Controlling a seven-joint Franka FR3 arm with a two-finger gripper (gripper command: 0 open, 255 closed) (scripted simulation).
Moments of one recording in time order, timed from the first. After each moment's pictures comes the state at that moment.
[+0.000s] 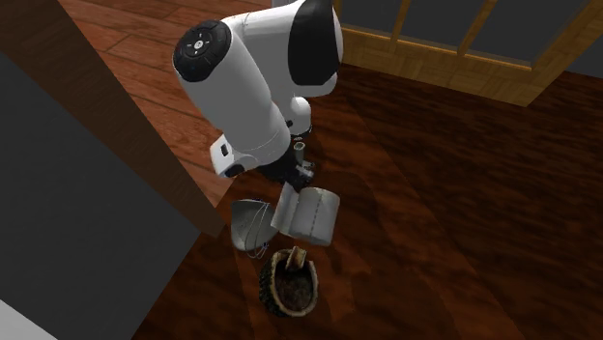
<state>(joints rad) -0.12 -0.53 -0.14 -2.43 0.18 1.81 0.22</state>
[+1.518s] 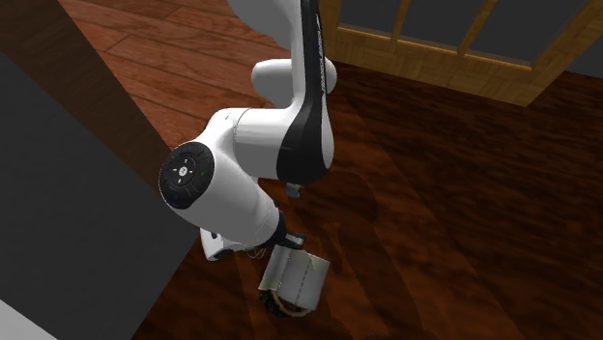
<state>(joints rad) -0.10 -0.14 -0.18 -2.26 0.24 2.01 0.12</state>
